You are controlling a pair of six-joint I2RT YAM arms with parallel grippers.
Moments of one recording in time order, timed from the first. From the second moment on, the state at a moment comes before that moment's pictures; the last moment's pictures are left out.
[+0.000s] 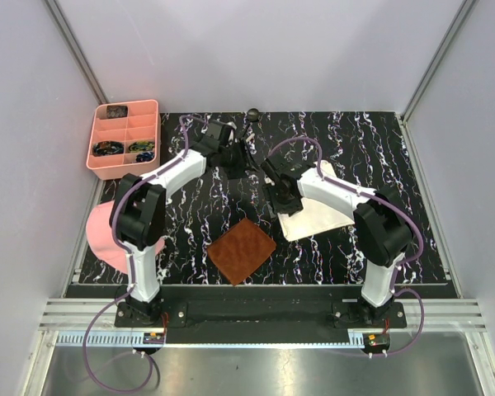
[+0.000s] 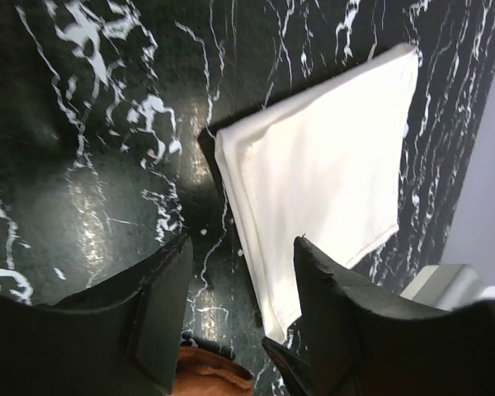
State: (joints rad) left arm -0.44 1.97 1.53 -0.39 0.30 -0.75; right arm 0.67 1.85 1.37 -0.77 0.07 0.38
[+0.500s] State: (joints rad) left arm -0.53 2.04 1.56 -0.32 0.39 -0.72; right arm 0.37 1.73 1.26 -0.67 -0.03 0.49
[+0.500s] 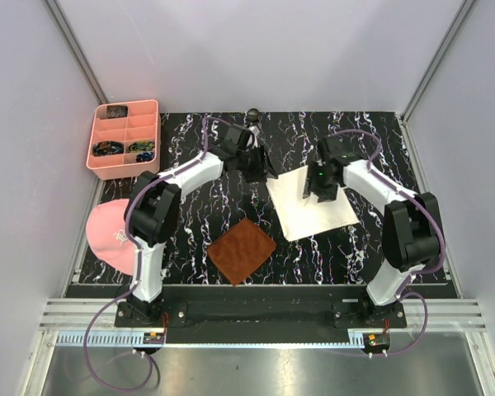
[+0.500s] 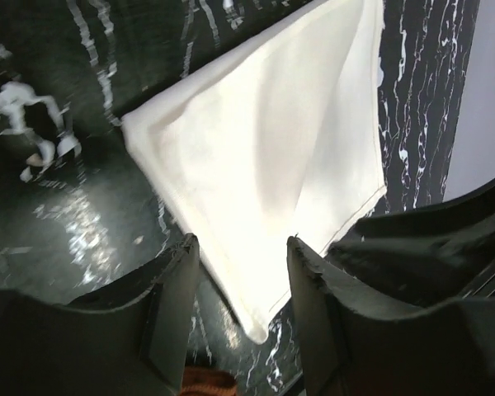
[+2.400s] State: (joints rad) left arm -0.63 1.90 1.35 -0.34 0.30 -0.70; right arm 0.08 2.05 1.61 -0.41 -0.38 0.54
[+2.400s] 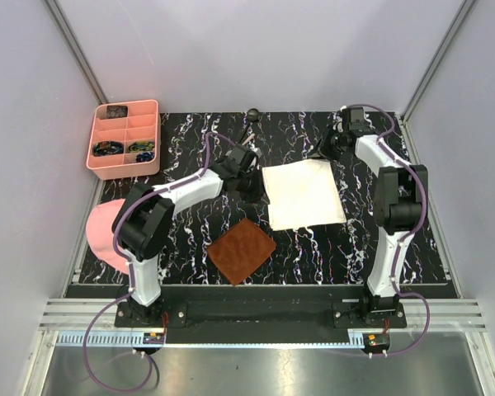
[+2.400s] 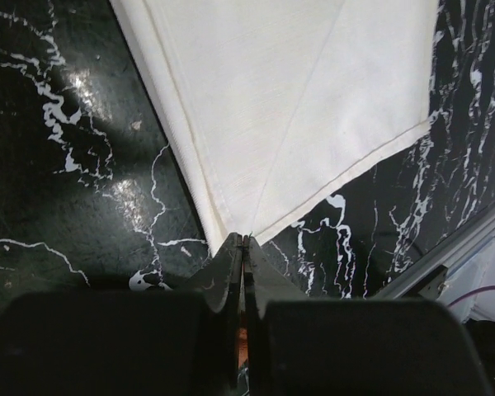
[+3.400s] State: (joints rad) left arm -0.70 1.90 1.32 -0.36 0.27 -0.71; right arm 0.08 2.21 1.72 -0.58 -0.22 0.47
